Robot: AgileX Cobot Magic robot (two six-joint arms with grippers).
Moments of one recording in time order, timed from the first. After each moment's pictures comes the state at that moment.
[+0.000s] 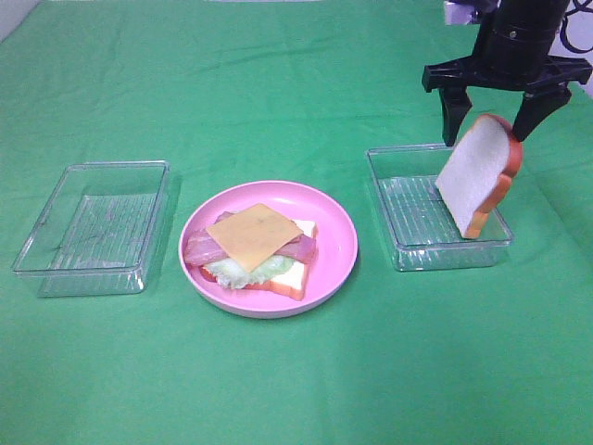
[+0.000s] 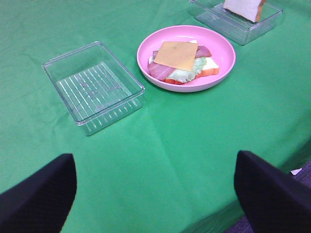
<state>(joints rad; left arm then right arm) -0.63 0.00 -0.50 0.06 1.05 -0.05 0.20 2.09 -1.79 -0.02 1.22 0.15</state>
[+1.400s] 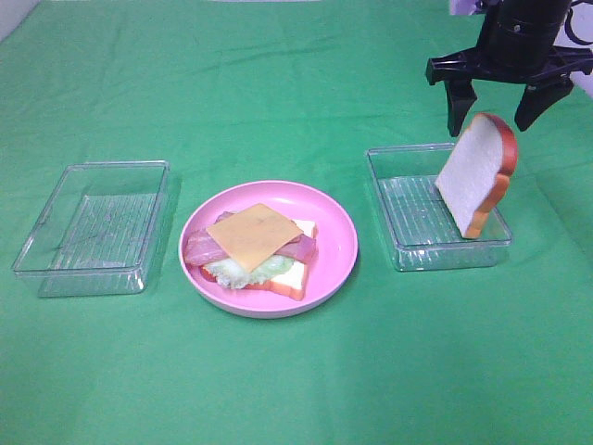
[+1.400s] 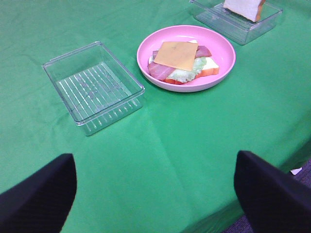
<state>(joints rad) -0.63 0.00 -0.50 0.06 1.05 -0.05 0.20 2.07 -1.79 -0.05 1.17 0.16</state>
